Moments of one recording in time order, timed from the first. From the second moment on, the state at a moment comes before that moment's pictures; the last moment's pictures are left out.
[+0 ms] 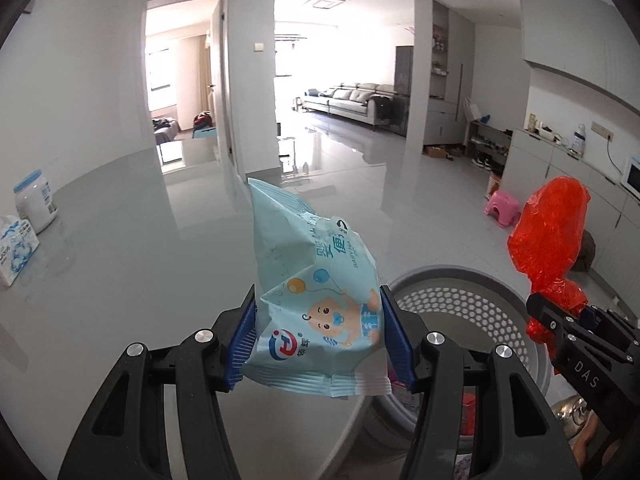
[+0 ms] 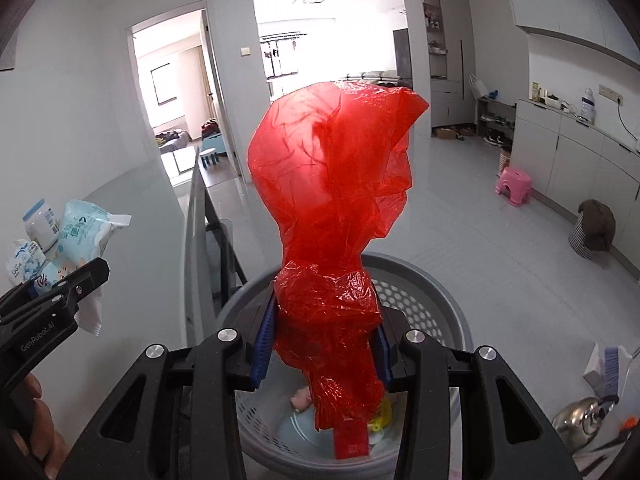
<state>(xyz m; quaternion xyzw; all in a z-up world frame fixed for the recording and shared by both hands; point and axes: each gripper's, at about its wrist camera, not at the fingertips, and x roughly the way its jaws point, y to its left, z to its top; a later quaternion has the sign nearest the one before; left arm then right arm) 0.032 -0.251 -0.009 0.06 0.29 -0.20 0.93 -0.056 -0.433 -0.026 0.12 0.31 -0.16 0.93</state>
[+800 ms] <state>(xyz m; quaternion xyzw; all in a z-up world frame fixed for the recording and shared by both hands) 0.048 -0.319 -0.059 0.12 0.36 -0.28 0.88 -0.052 -0.466 -0.079 0.13 0.40 -0.15 0.90</state>
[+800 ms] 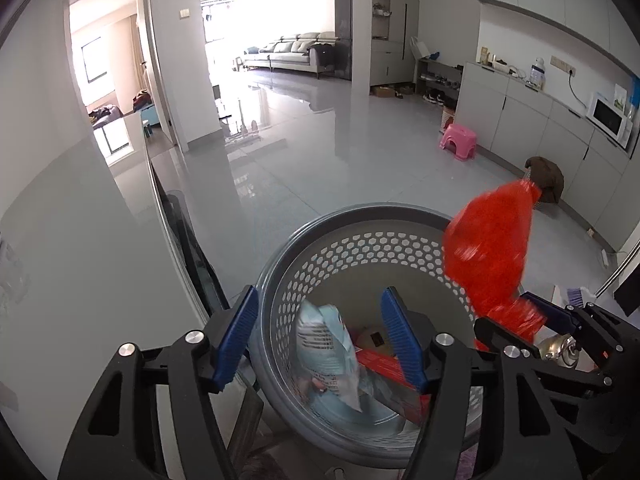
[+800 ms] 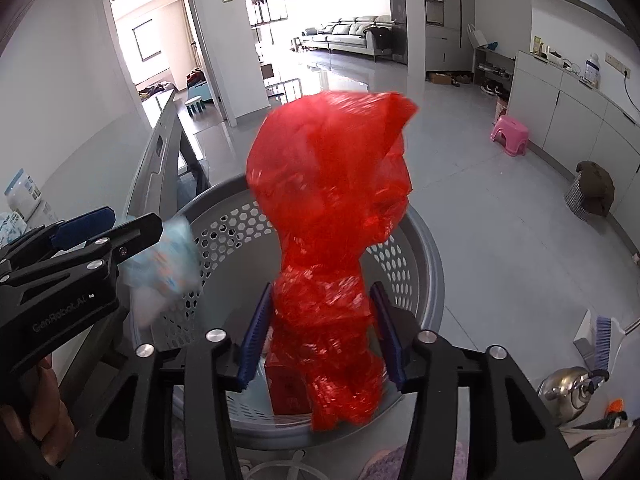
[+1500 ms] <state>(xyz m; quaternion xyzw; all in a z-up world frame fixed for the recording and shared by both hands) 0.039 -0.317 -0.048 0.12 0.36 -0.26 0.89 -0.069 -0.472 -0.078 0.18 0.38 -0.15 0.90</state>
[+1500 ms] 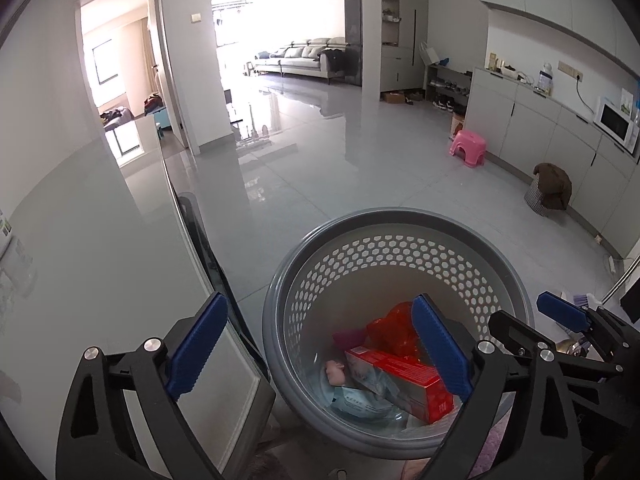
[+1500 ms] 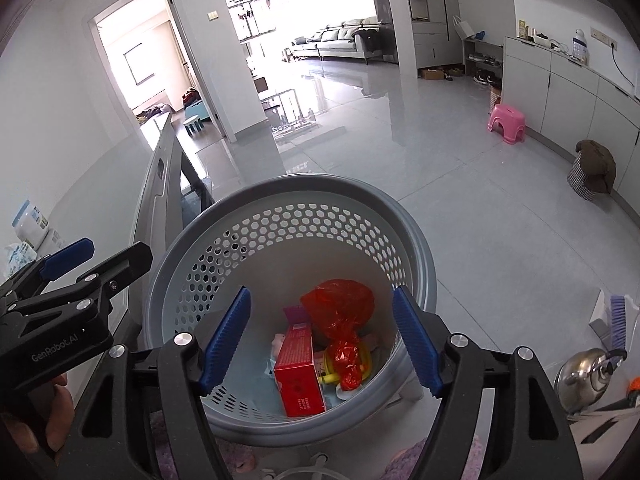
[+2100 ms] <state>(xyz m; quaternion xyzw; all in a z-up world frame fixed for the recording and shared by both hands) 0.039 -0.296 -0.040 0.11 0.36 -0.24 0.90 -0.065 -0.455 -0.065 0.17 0.37 -0.15 0.90</state>
